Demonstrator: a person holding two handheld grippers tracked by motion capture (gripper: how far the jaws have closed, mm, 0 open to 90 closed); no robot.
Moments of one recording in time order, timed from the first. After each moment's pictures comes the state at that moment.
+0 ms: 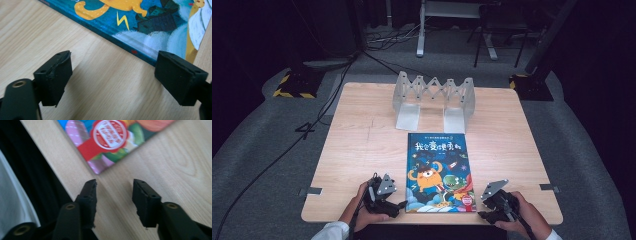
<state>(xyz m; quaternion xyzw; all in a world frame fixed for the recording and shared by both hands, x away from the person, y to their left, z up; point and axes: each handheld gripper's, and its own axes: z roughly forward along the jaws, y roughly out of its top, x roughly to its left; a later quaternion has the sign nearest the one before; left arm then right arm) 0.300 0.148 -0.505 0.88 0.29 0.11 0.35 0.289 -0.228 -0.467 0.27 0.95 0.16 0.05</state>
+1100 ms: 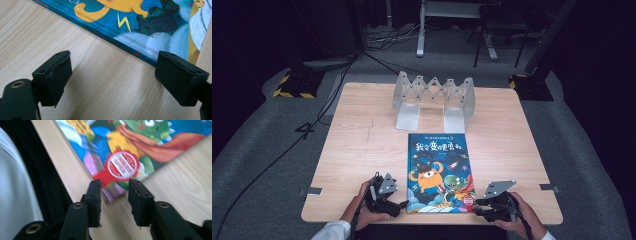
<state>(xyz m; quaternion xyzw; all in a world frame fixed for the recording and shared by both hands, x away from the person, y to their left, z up) 0.302 0.147 -0.505 0.88 0.28 0.10 0.36 0.288 -0.236 -0.472 0.26 0.92 0.27 0.05</state>
